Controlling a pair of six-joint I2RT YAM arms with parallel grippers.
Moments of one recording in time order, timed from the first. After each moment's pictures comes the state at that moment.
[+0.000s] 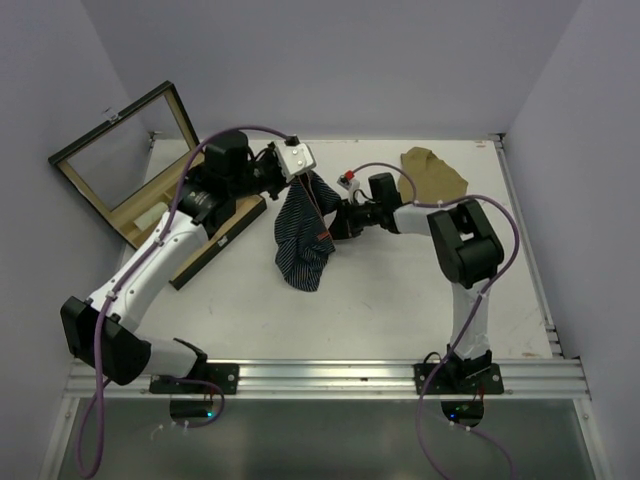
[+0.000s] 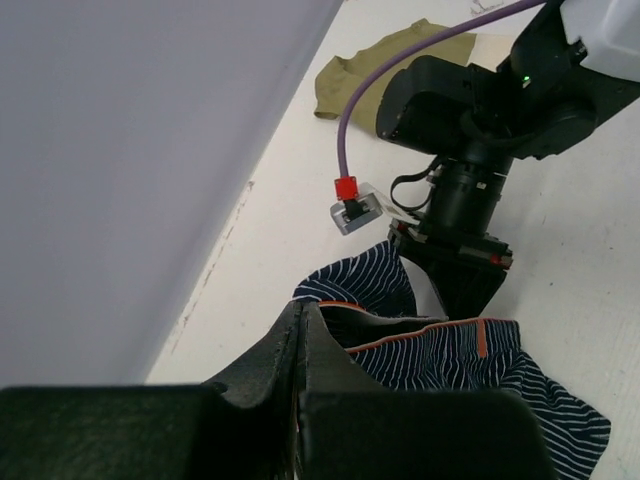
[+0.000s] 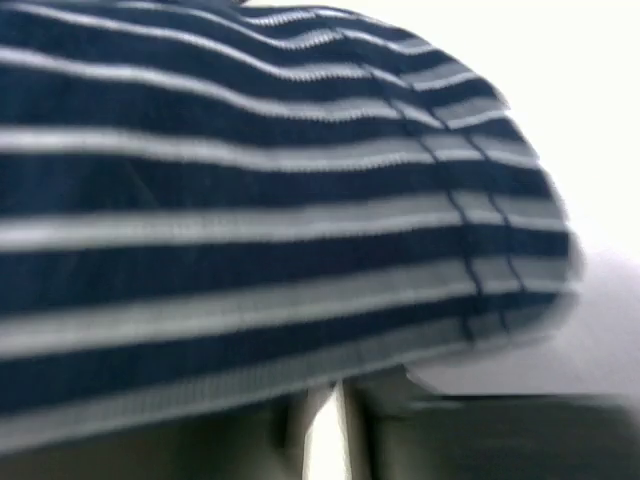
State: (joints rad) left arm -0.48 1.36 1.36 -0.30 0.45 0.59; right arm 0.38 2.09 1.23 0.11 -0.89 0.22
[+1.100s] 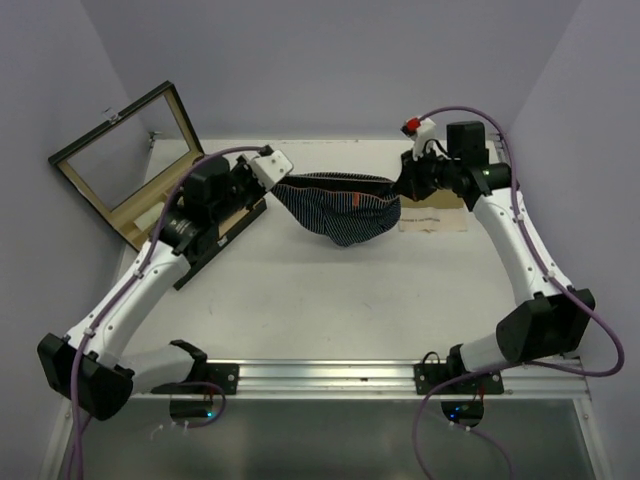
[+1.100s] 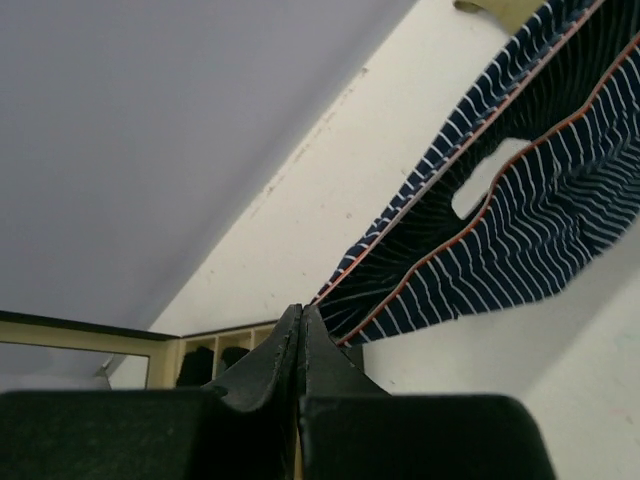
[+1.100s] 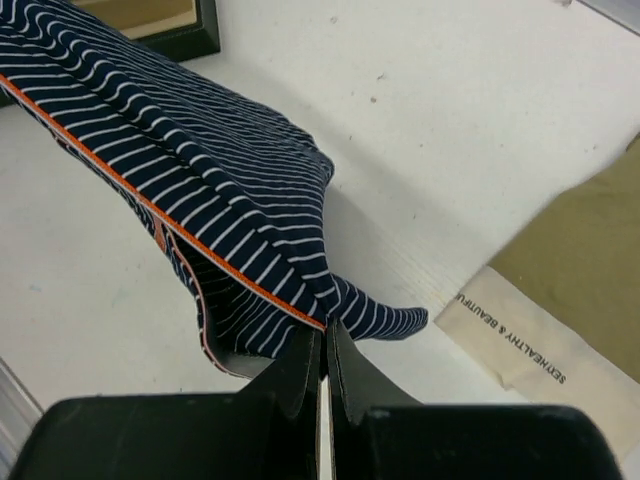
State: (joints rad) left arm -0.48 1.20 1.21 -0.27 0.03 0.56; right arm 0.18 1.47 1.47 -0.70 -0.49 -0.19
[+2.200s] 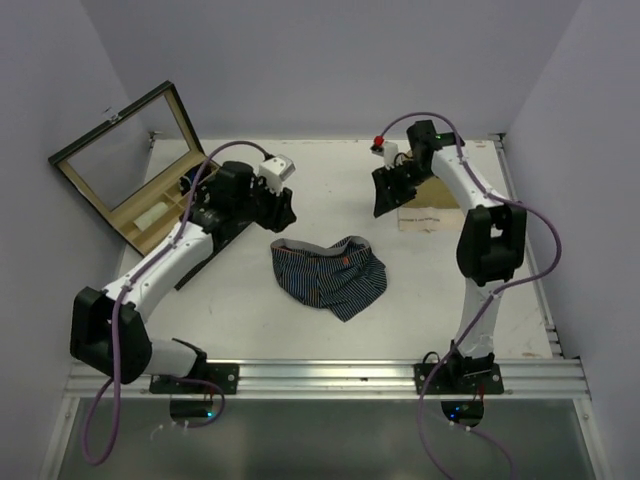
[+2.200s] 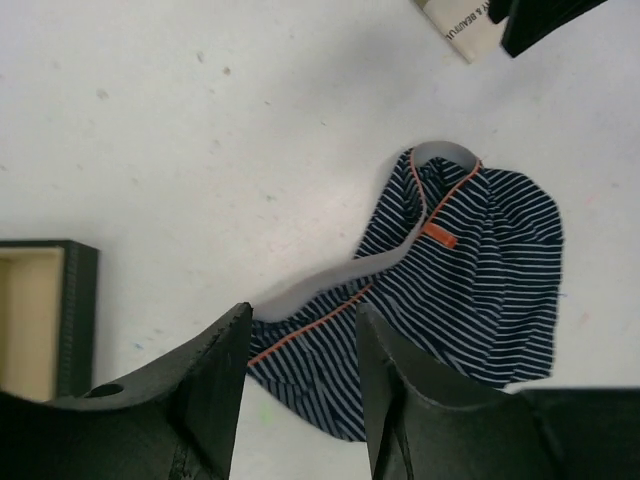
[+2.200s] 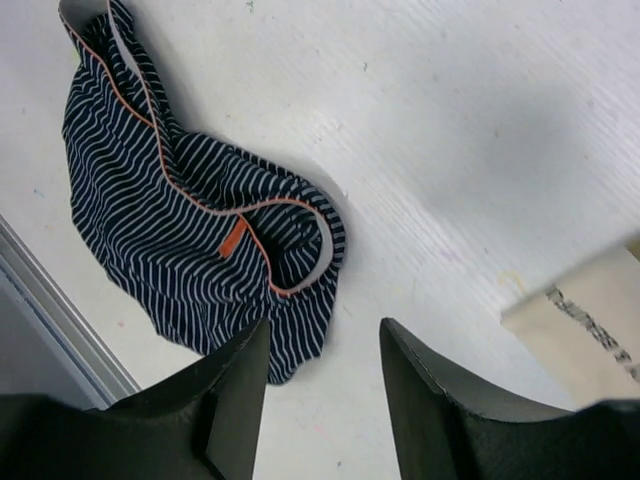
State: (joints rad) left arm -0.44 1.37 1.08 -0.32 0.31 0.00; right arm 0.21 2.08 1.85 -1.11 -0.59 -0.35
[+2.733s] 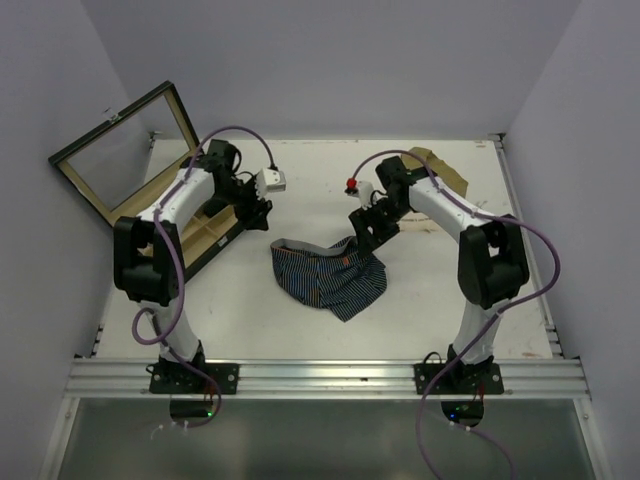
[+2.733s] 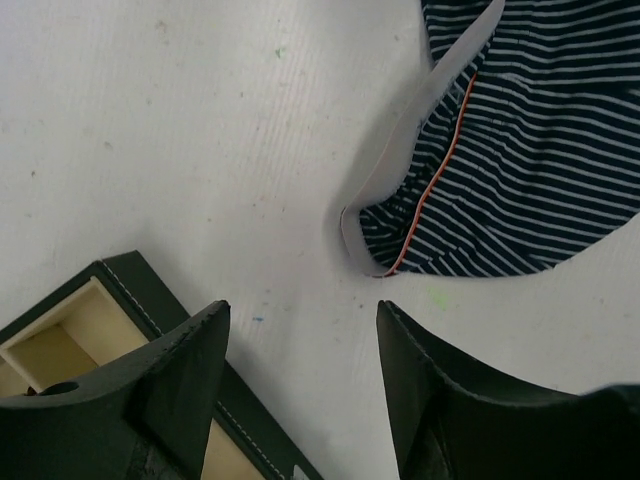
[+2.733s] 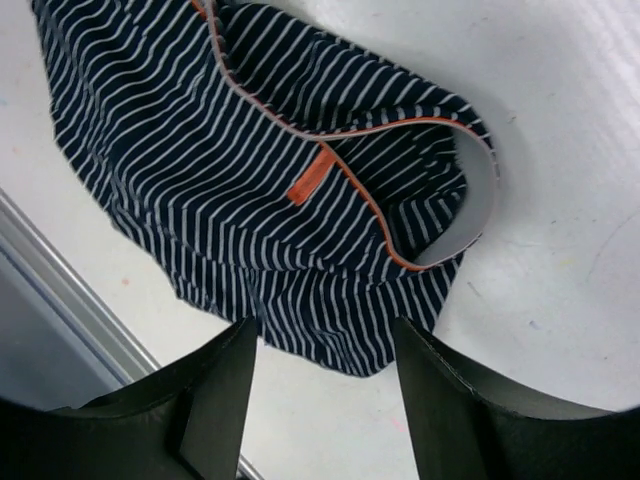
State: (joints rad) left arm -0.17 1.85 1.48 -0.86 0.68 1.00; right arm 0.38 1.87 1.46 -0.96 -0.49 -0.28
